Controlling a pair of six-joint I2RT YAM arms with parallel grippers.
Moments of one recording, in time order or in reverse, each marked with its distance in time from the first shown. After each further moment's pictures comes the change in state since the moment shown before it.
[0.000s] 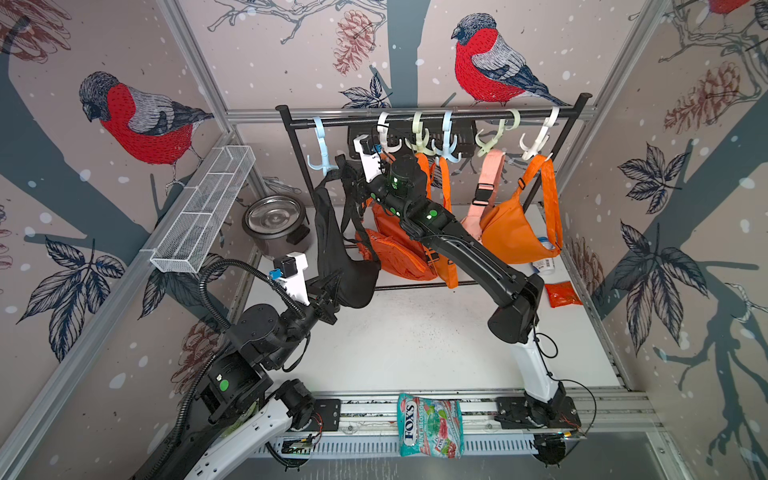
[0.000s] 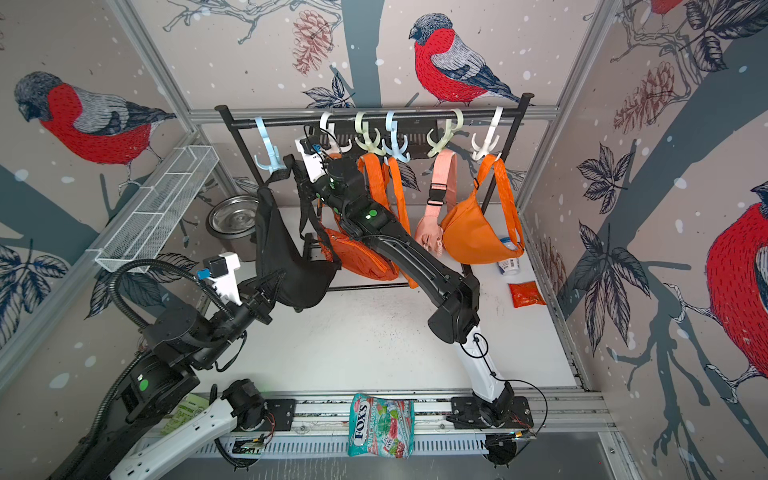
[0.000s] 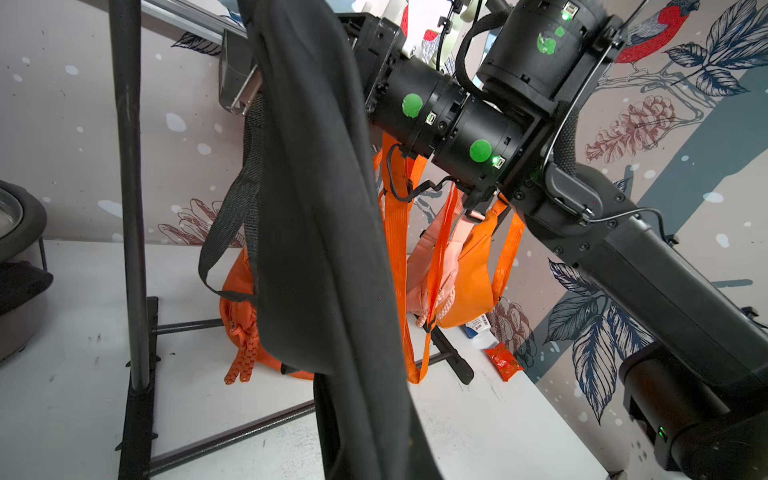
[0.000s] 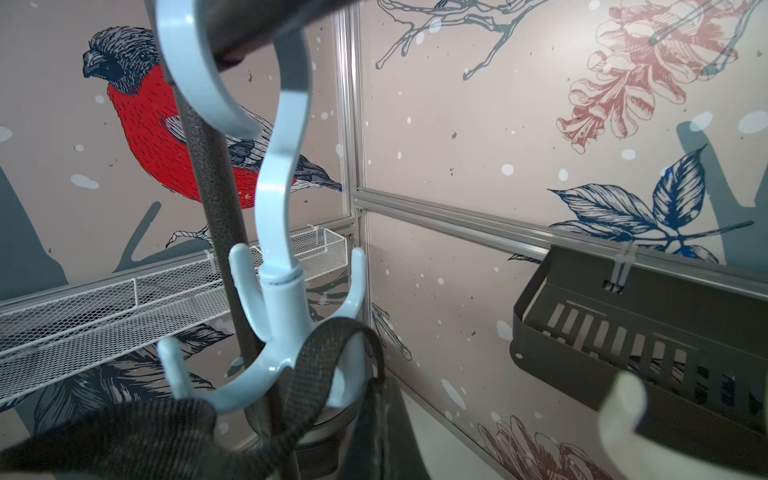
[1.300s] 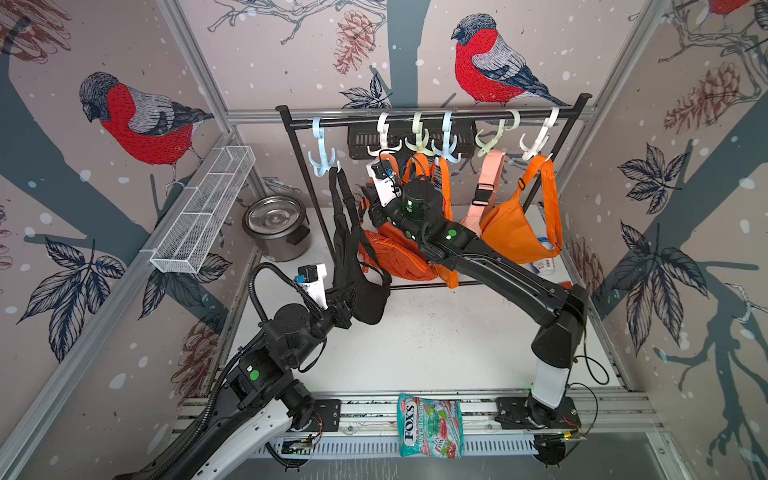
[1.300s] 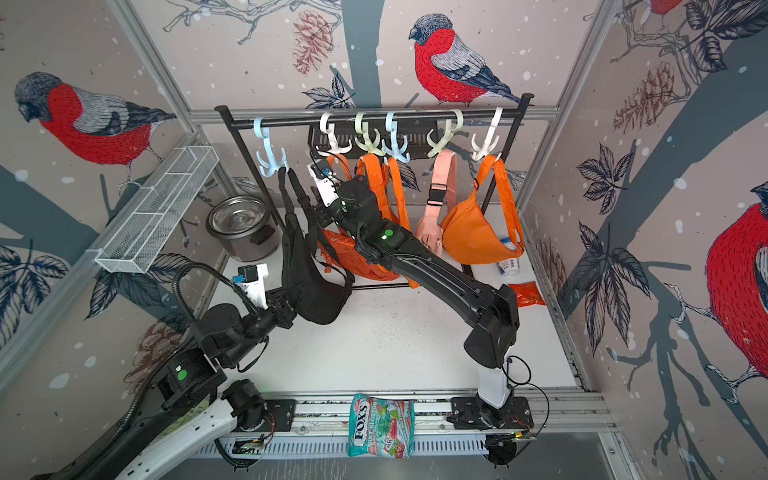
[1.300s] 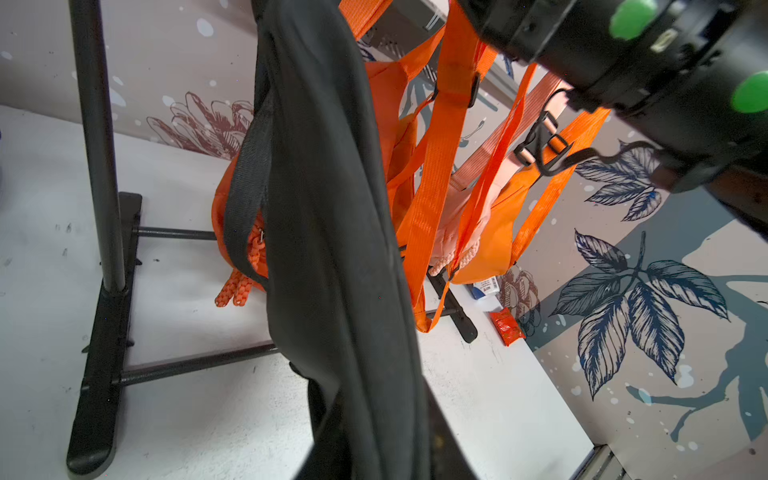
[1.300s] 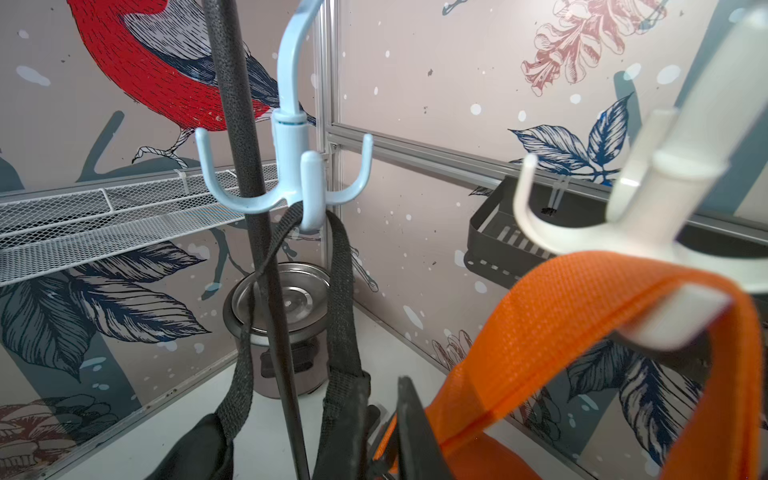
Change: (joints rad) left arm 0.000 0.017 -0.200 0.052 0.017 -0.155; right arm 0.044 -0.352 -0.538 0.062 0.160 -0.077
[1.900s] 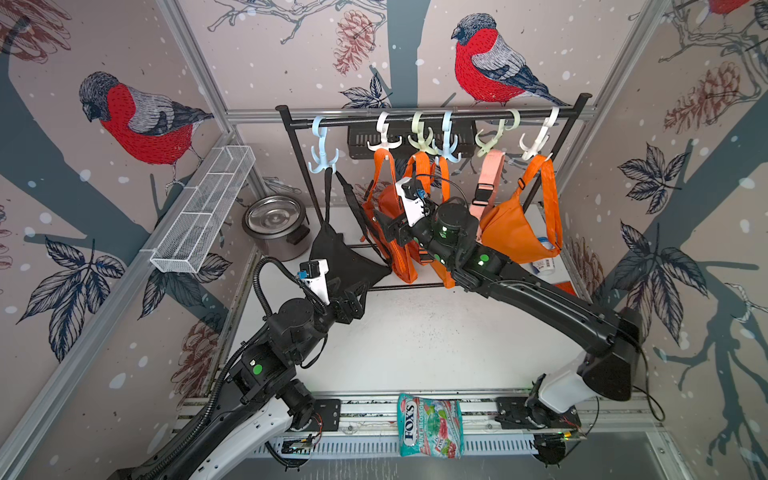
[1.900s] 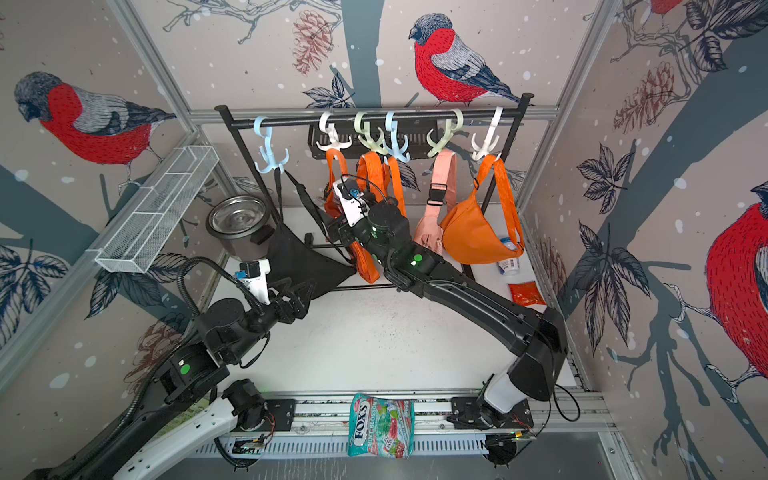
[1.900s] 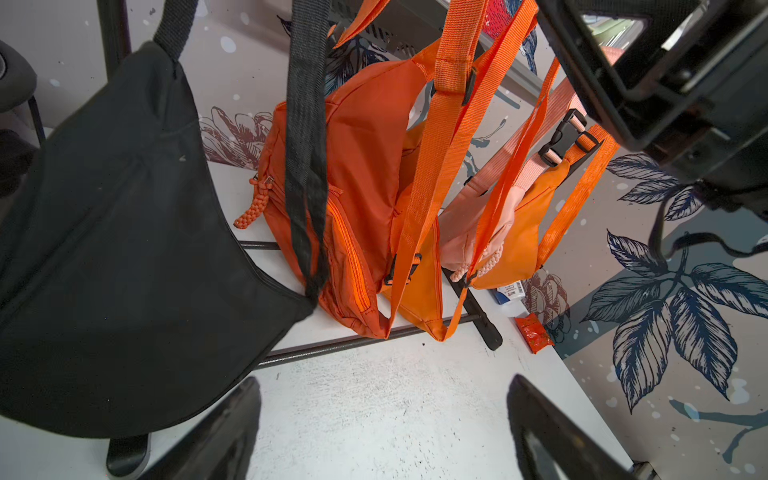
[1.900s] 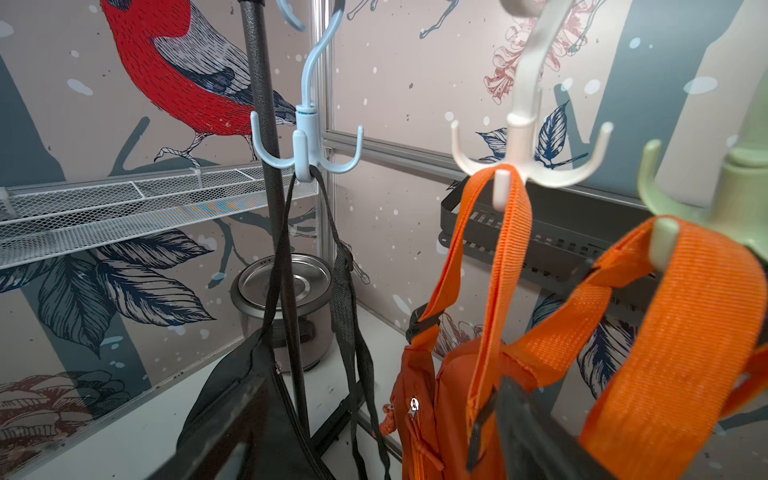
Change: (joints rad) left arm 0.001 0.046 0.047 -0.014 -0.057 0.066; right arm 0.015 -0.312 -0.399 0.128 0.040 -0.020
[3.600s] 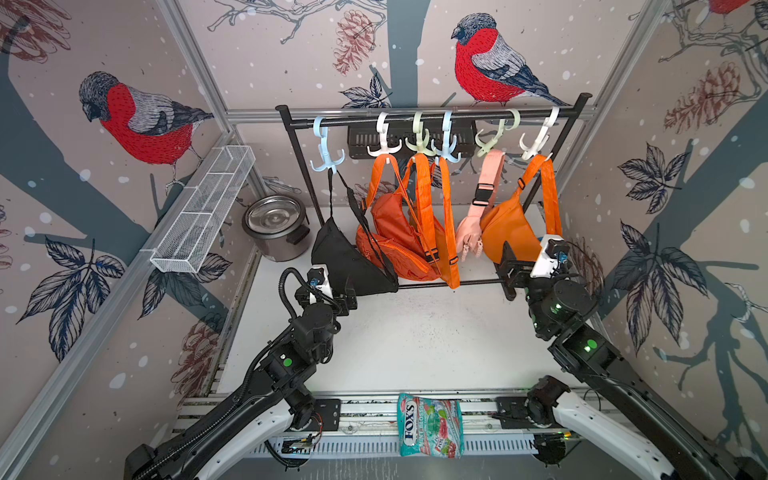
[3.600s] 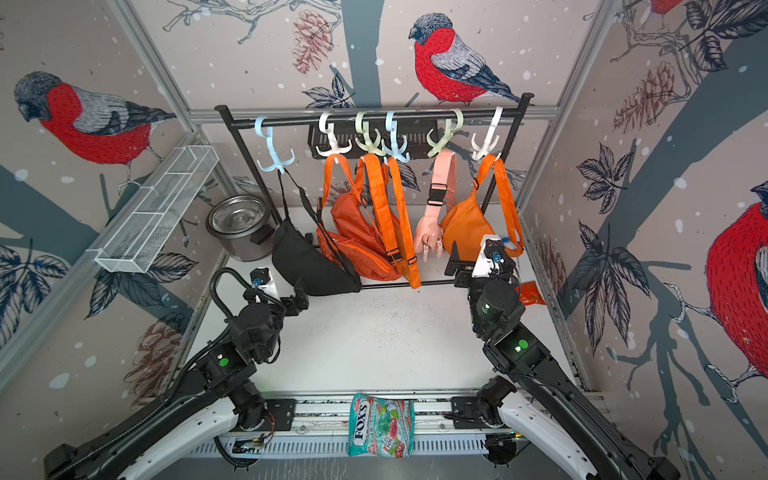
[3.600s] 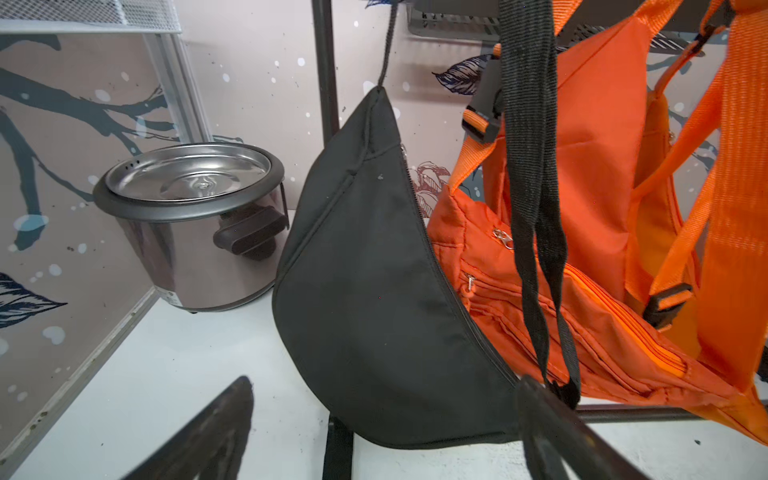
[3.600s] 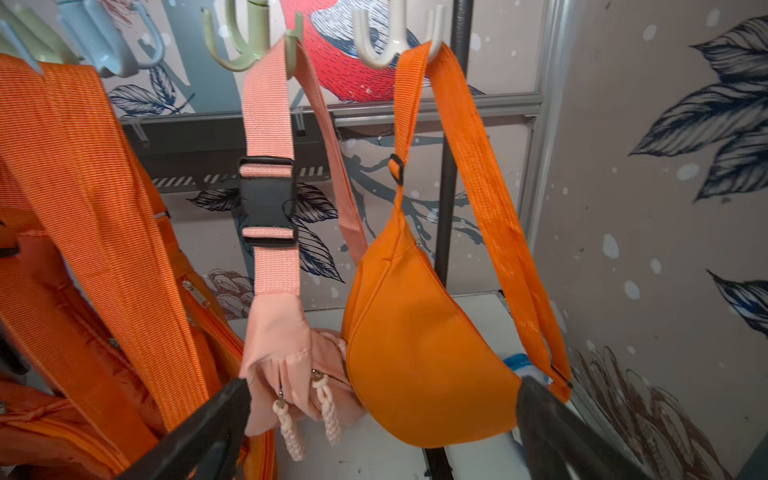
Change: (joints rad) left arm 0.000 0.052 -0.272 0.327 -0.504 0.305; right arm -0.311 -0.898 -0.822 -0.063 0.491 0.155
